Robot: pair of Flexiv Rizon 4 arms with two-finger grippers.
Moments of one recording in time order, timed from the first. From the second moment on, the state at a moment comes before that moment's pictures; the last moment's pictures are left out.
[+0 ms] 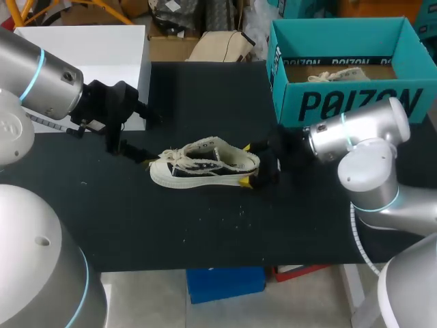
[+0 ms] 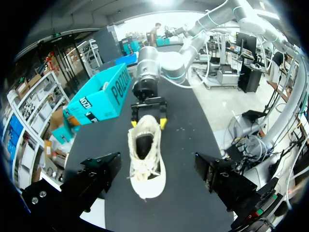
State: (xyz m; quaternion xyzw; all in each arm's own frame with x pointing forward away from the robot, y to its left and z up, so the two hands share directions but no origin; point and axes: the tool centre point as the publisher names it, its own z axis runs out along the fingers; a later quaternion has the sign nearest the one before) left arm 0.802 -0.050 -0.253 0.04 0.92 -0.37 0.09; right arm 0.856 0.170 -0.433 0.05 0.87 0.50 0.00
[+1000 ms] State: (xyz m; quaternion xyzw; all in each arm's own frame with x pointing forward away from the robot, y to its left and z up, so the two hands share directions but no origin) left arm 0.802 -0.050 -0.251 -0.04 0.94 -0.34 0.08; right arm 0.861 0.167 -0.440 0.05 0.86 0.52 0.00
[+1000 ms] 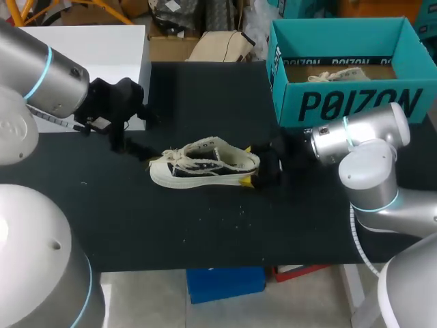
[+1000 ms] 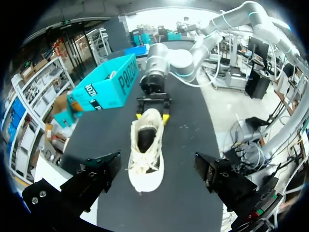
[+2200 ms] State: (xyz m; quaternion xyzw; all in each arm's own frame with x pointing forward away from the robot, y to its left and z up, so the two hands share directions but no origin) left arm 0.814 -0.076 -0.261 -0.37 0.92 -0.12 0.02; right arm 0.861 0.166 -0.440 0.05 0.86 0.51 0.00
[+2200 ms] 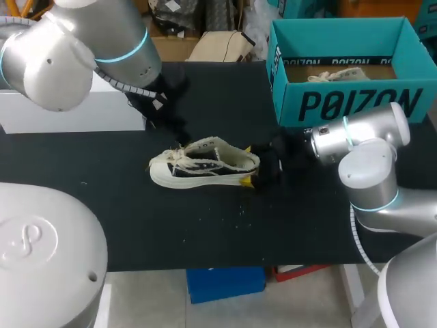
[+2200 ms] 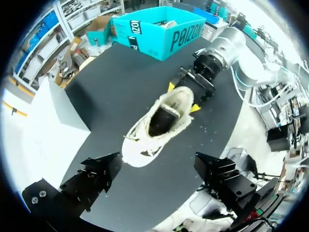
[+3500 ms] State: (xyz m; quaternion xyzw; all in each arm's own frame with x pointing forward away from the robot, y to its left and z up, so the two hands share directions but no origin) left arm 0.842 -0.140 -0.304 -0.64 0.76 0.10 0.06; right arm 0.861 0.166 -0.440 0.05 0.86 0.51 0.00
